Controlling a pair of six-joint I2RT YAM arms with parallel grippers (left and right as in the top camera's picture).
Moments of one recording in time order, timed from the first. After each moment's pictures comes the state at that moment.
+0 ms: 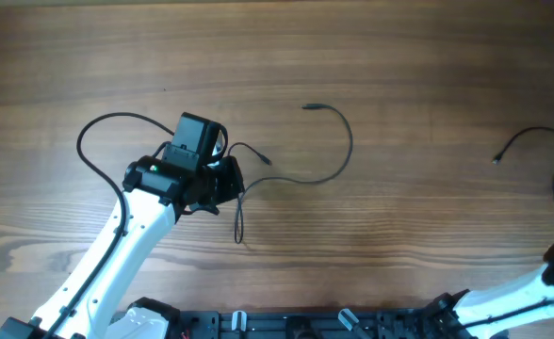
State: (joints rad) left arm -0.36 1.30 0.95 -0.84 0.23 -0.67; right arm -0.89 1.91 1.56 -0.77 -0.01 0.39
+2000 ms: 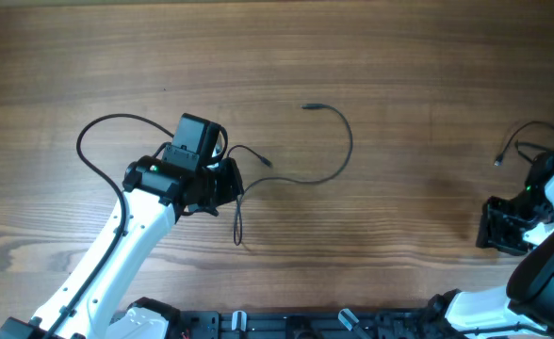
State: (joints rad) left arm -0.36 1.30 0.95 -0.86 0.22 -0.67; right arm -0.63 1.67 0.92 -1.10 0.04 1.20
